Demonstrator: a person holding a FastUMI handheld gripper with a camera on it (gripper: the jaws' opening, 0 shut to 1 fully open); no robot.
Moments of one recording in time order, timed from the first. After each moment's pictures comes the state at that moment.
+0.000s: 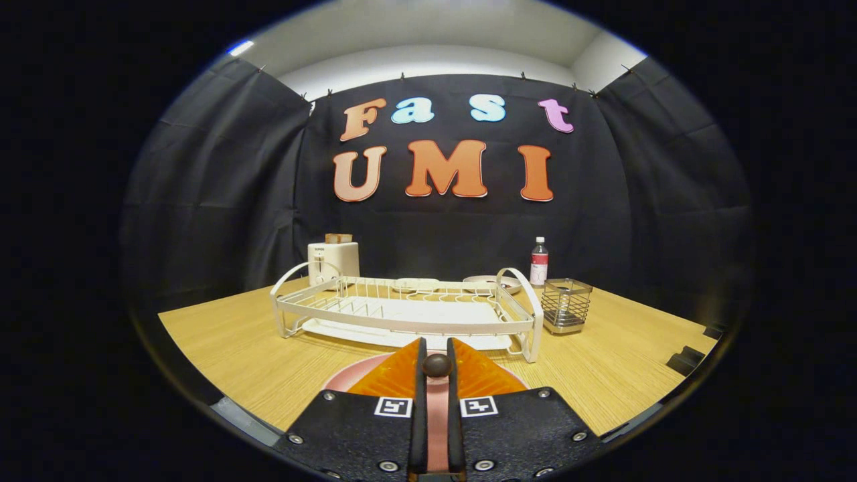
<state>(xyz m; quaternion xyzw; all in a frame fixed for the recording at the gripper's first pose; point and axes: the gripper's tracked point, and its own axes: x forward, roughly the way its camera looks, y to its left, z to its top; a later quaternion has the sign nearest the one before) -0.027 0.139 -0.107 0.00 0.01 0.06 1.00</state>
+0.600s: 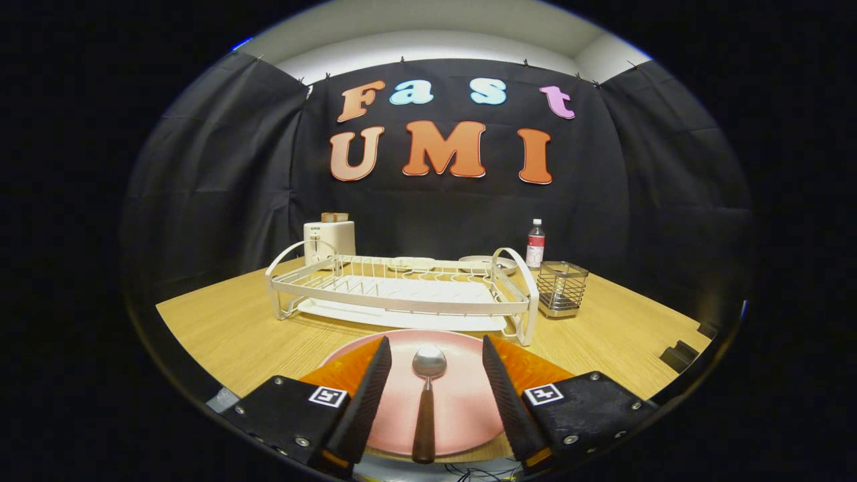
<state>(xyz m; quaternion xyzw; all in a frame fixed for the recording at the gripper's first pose) -0.036 0.129 -0.107 0.01 0.05 0.06 1.00</state>
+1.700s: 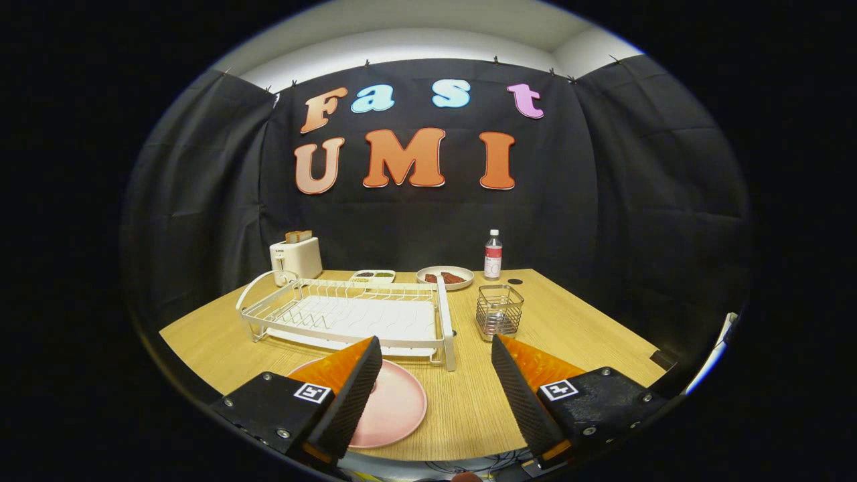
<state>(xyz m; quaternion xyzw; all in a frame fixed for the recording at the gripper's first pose) -0.037 0.036 -0.041 0.02 0.07 0.02 1.00</state>
